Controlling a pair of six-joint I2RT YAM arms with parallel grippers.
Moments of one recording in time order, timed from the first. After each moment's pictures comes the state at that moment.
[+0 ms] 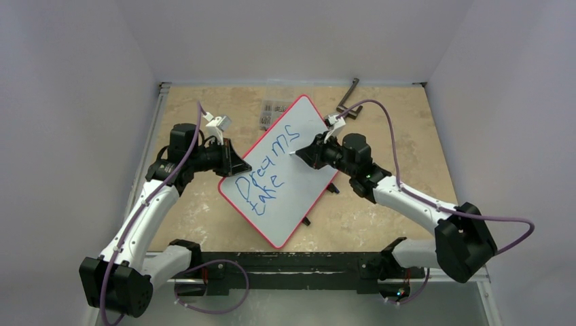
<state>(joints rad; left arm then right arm) -0.21 1.03 0.90 -0.52 0.68 -0.27 0.61 1.28 0.73 0.33 -0.23 0.41</state>
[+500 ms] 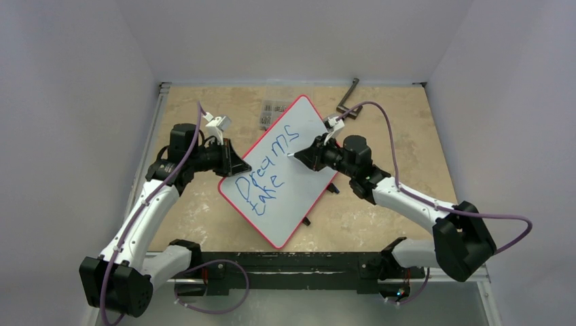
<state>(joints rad) -0.21 1.03 0.90 -0.52 0.68 -0.28 0.60 1.29 0.71 0.38 -0.28 0.42</state>
